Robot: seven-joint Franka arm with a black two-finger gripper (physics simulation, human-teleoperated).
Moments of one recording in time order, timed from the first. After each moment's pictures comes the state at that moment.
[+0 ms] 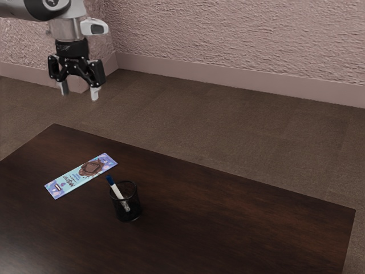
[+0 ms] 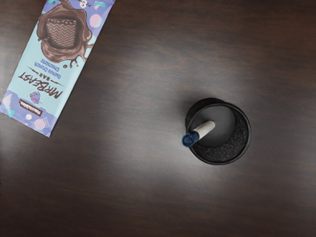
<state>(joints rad) -0.06 0.01 0.12 -1.52 0.05 1.39 -0.08</state>
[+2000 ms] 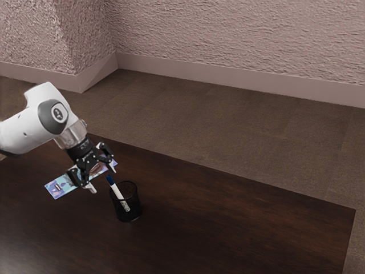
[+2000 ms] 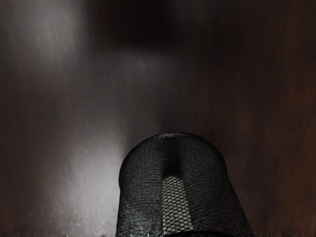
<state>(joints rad) -0.12 0.02 0.36 -2.28 -0.52 2.15 -0.96</state>
